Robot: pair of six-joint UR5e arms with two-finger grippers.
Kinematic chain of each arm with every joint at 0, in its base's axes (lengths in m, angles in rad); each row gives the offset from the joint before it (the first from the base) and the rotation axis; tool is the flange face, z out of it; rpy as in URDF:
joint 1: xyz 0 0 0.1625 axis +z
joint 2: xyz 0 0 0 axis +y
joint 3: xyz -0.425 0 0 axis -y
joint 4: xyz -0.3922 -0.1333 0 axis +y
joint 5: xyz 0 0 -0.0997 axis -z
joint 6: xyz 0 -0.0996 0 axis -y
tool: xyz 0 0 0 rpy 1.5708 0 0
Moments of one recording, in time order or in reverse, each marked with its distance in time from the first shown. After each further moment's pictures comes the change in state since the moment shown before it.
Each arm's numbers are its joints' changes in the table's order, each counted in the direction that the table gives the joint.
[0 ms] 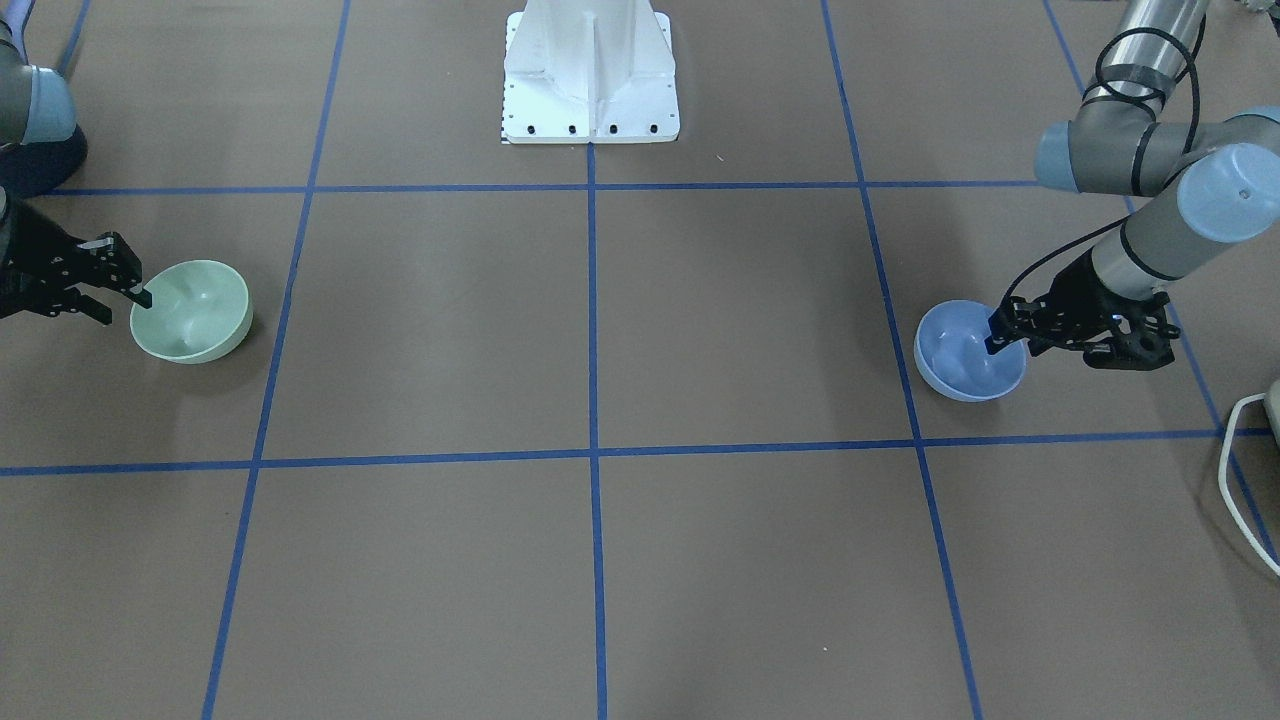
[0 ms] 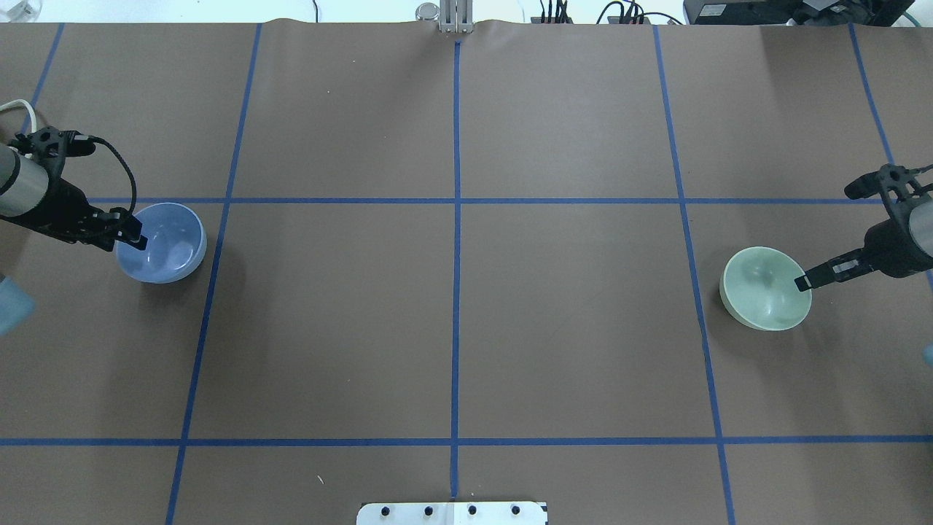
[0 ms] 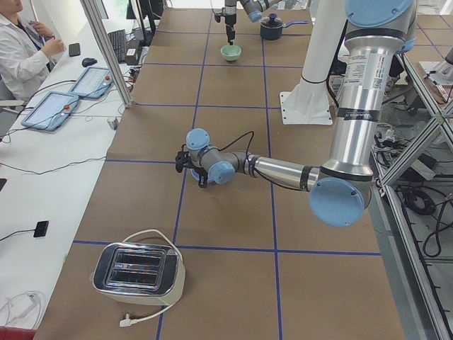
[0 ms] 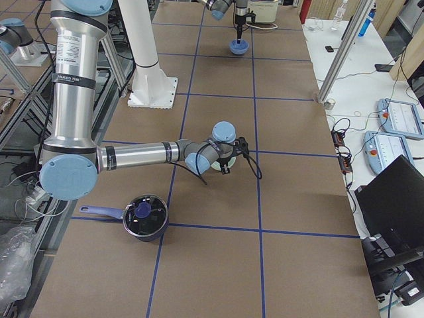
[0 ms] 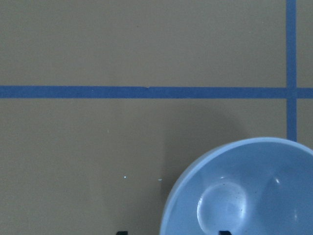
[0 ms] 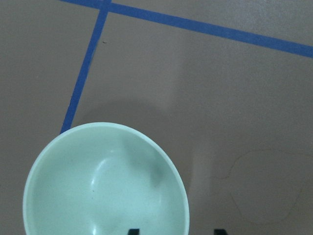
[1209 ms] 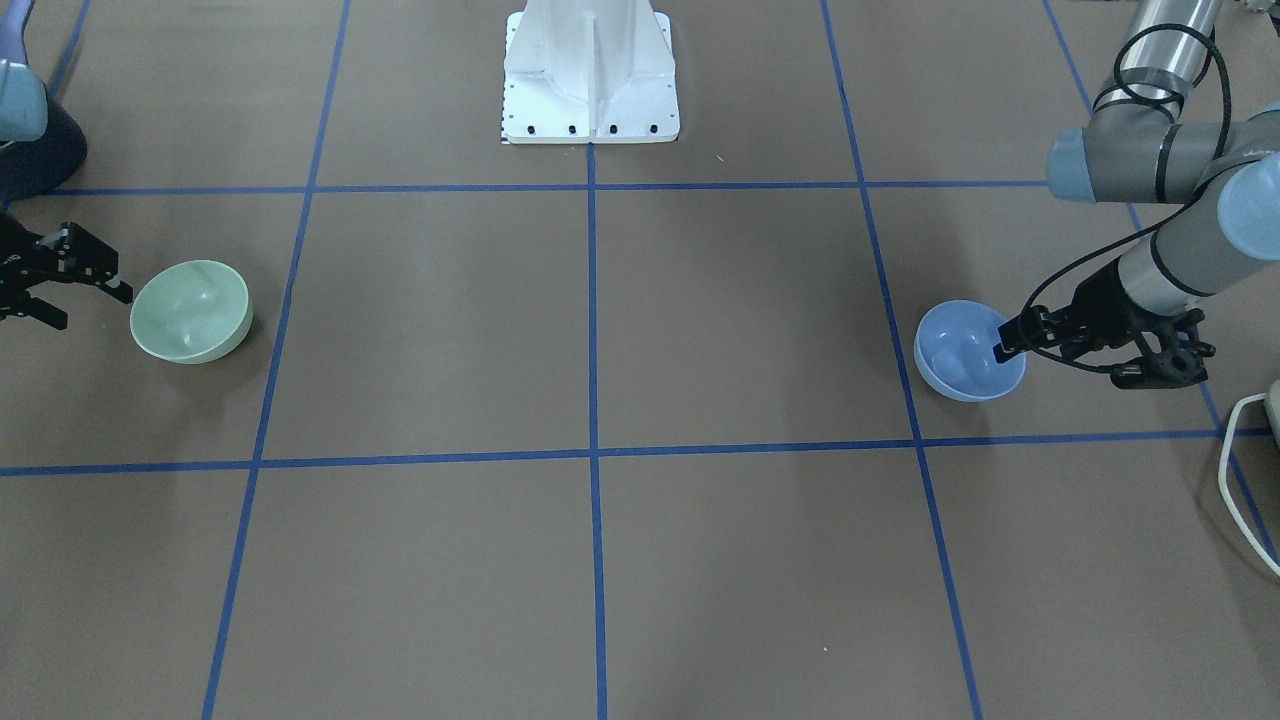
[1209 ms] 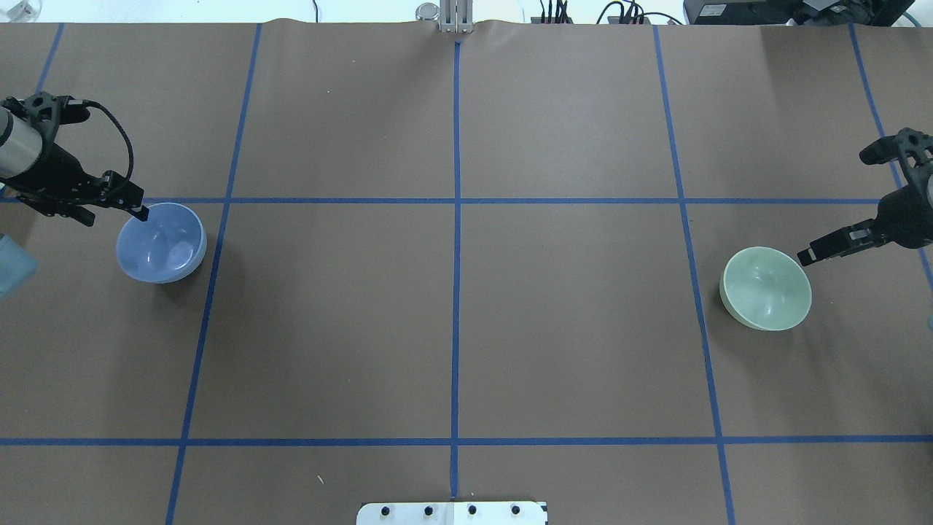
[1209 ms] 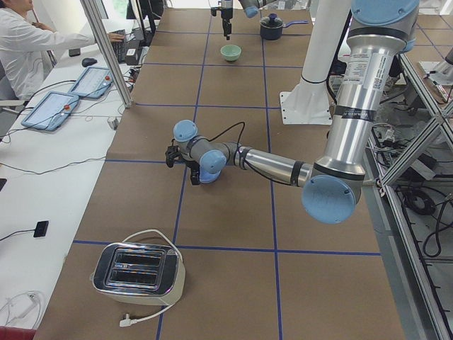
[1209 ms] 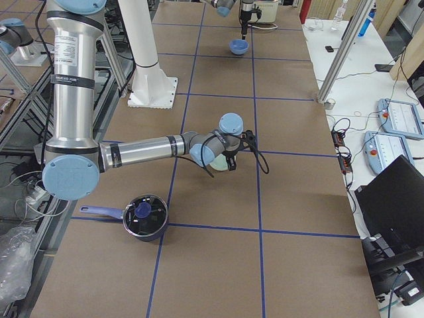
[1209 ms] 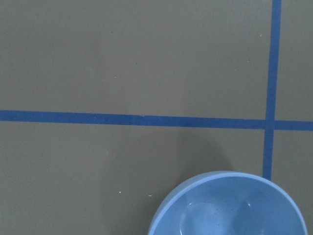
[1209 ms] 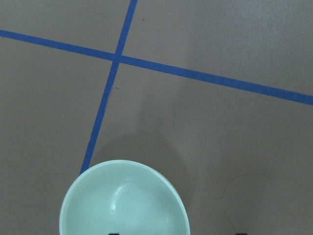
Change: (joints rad) left arm -0.062 0.063 -0.008 -0.146 -0.058 0.048; right arm 0.046 -0.025 0.050 0.086 0.028 -0.017
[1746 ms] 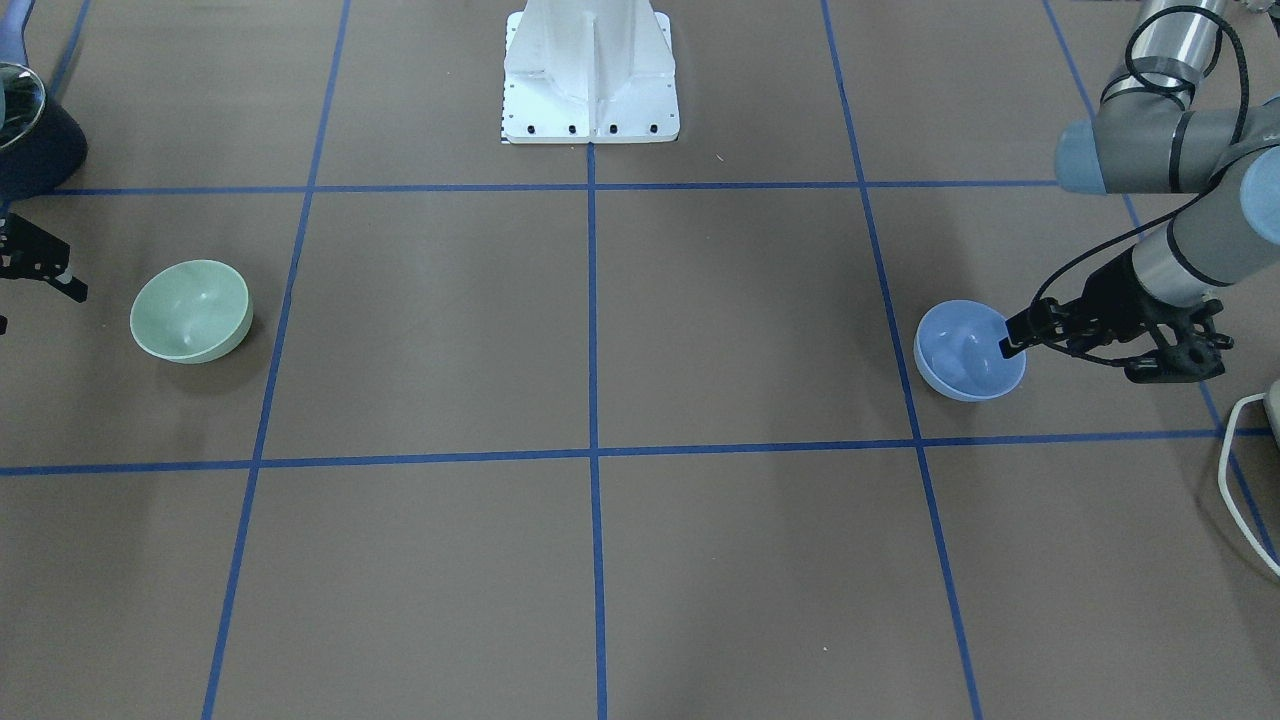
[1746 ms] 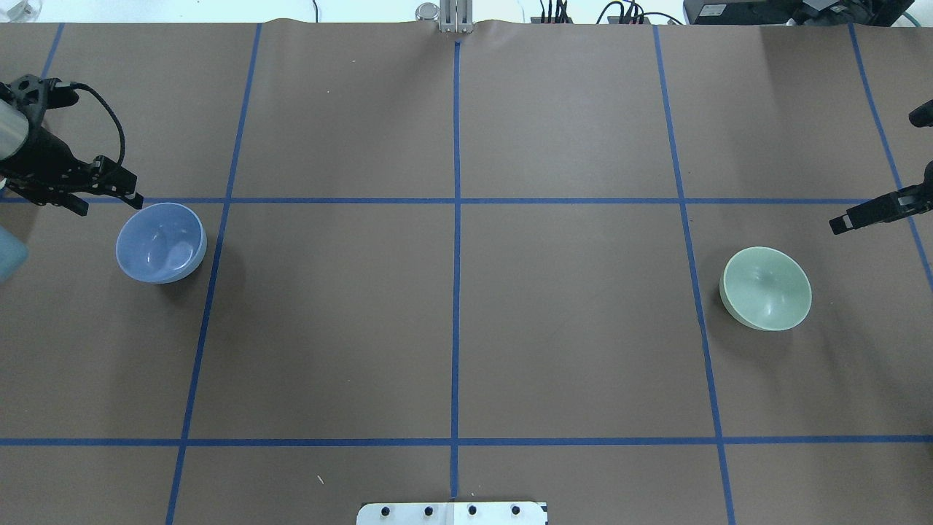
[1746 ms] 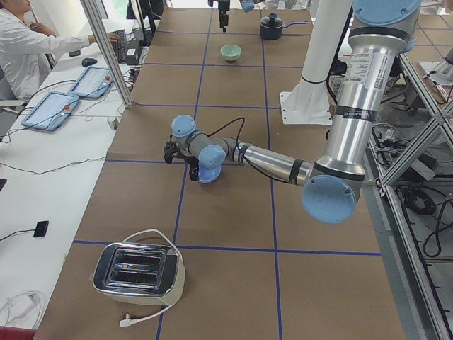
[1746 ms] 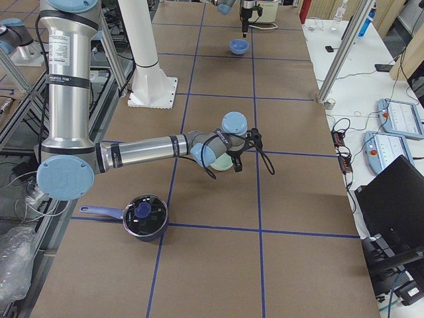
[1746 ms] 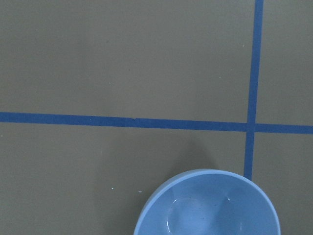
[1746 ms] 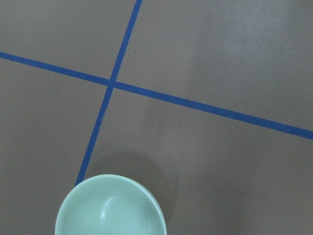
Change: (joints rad) left arm -0.017 0.012 -0.022 -0.046 -0.016 0.002; right arm 0.100 -0.023 0.007 0.038 0.059 -0.051
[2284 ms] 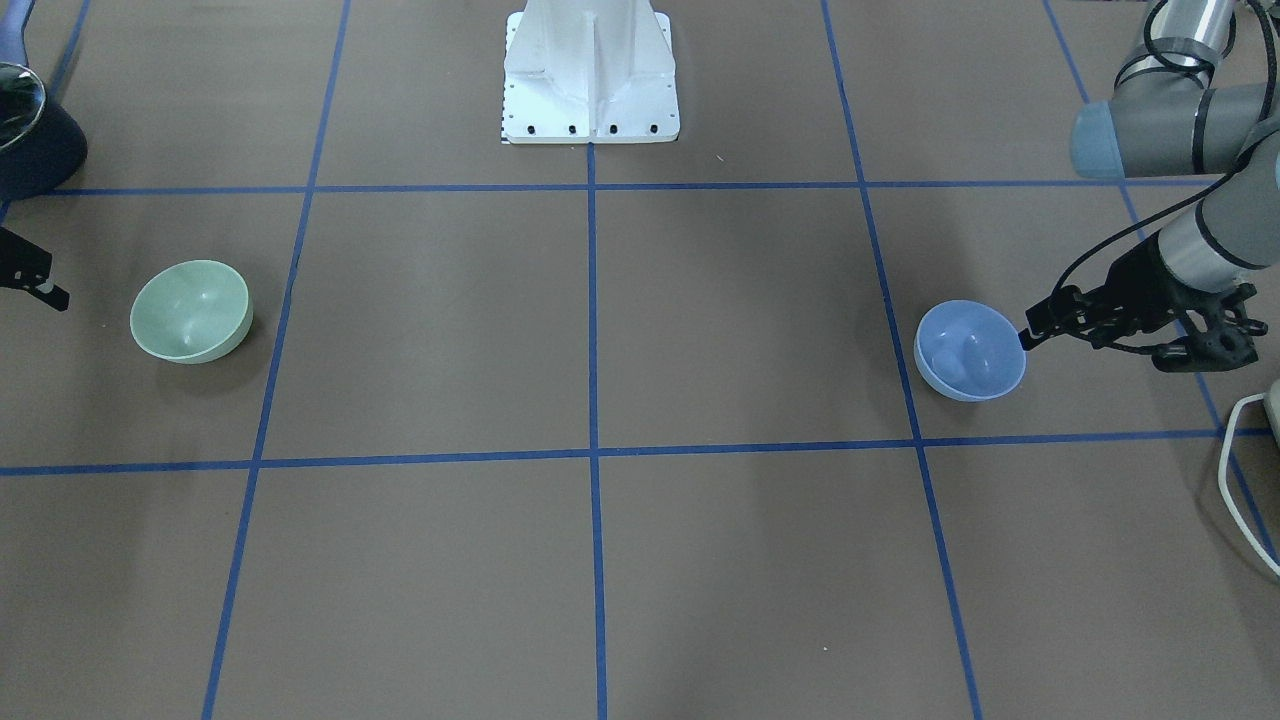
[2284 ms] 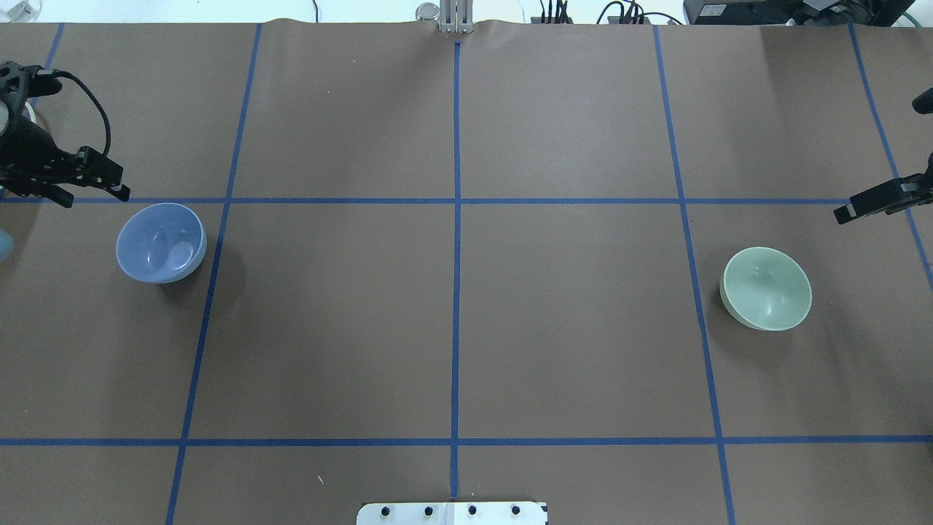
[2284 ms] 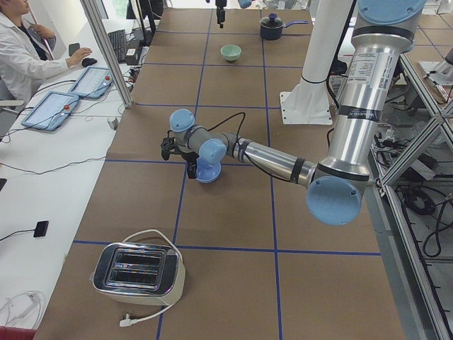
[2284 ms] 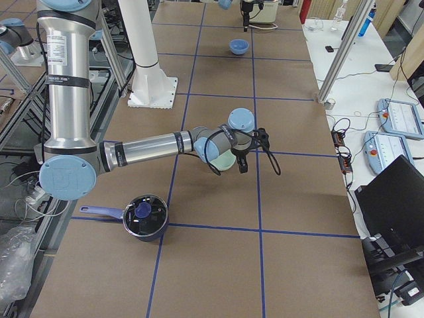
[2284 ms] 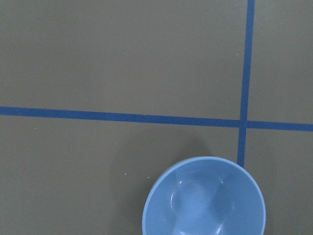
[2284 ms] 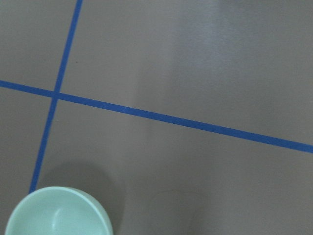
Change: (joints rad) left arm -0.042 -0.003 -0.042 -0.054 -0.012 0.036; right arm 0.065 -0.025 0.026 0.104 0.009 -0.063
